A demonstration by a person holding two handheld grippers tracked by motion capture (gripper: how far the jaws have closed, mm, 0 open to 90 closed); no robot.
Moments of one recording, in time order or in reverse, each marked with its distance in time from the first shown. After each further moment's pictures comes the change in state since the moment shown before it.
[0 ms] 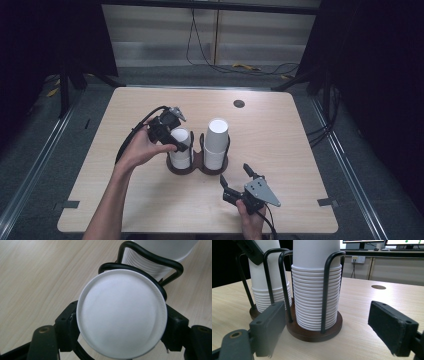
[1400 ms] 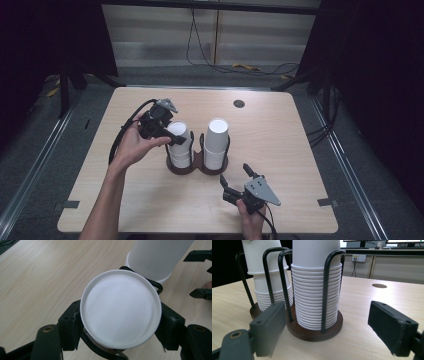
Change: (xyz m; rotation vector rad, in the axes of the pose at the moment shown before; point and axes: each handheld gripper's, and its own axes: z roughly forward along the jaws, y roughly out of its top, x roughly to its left) left arm -0.001 -0.002 -0.035 -0.127 0.009 -0.047; right arm -0.001 0.000 0.001 0.011 0.006 0.011
